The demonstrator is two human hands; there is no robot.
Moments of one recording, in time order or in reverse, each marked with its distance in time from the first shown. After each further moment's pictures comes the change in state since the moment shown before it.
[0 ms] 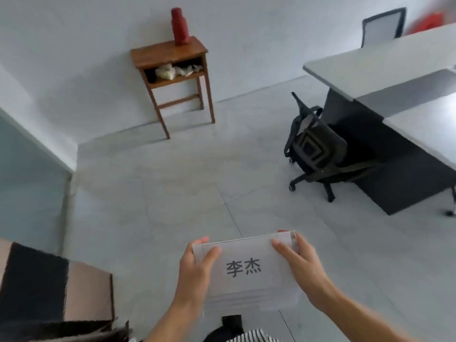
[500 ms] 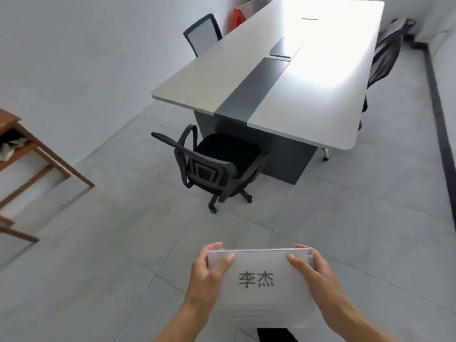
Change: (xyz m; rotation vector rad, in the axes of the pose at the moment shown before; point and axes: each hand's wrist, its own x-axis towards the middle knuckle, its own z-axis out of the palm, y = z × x) left_hand 0.137 0.087 0.299 0.320 -0.758 -0.027; right_hand 0.094 -0.019 -0.201 0.336 0.663 0.068
